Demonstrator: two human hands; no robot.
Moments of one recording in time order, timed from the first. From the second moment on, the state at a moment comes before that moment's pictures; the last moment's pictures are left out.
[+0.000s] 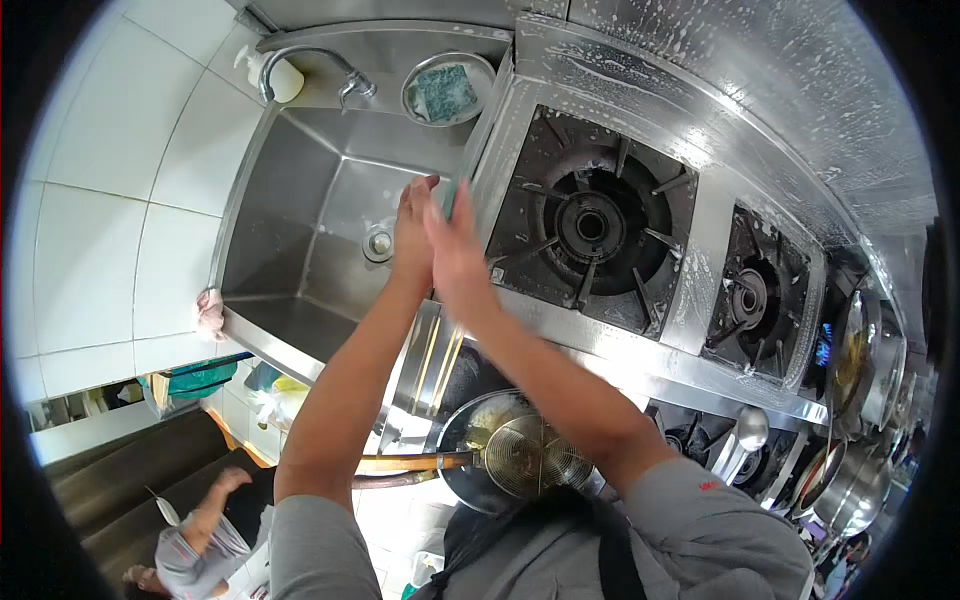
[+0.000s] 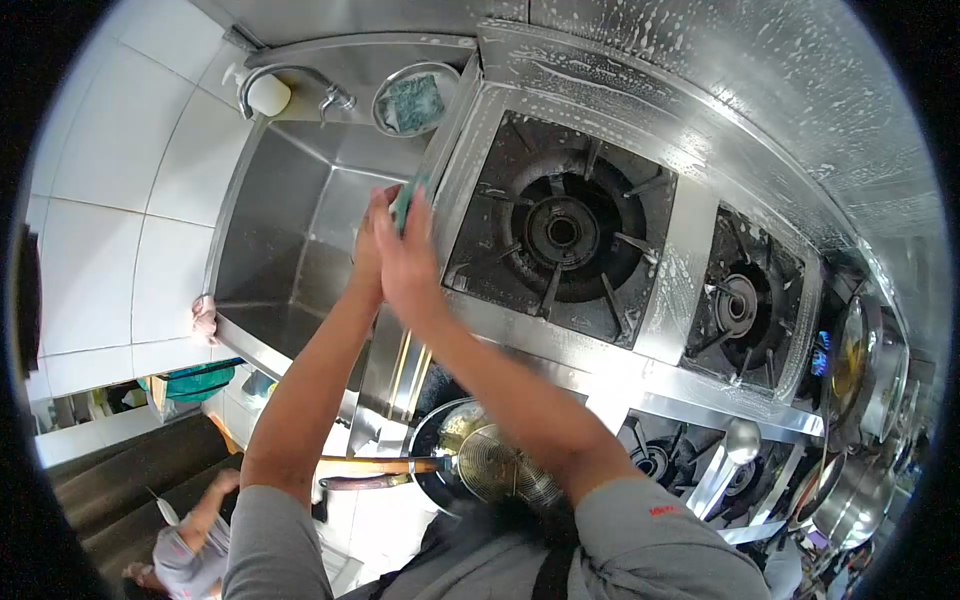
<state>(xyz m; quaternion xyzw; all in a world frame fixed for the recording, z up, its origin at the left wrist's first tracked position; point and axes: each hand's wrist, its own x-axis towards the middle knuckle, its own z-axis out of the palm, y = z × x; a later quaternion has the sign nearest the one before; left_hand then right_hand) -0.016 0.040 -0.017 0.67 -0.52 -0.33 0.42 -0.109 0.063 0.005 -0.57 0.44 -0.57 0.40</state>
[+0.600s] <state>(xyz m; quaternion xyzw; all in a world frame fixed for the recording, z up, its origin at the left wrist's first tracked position) -0.056 0.047 0.049 0.80 -0.49 -0.20 0.29 -0.383 0.182 0.153 -0.59 0.43 -0.21 0.65</state>
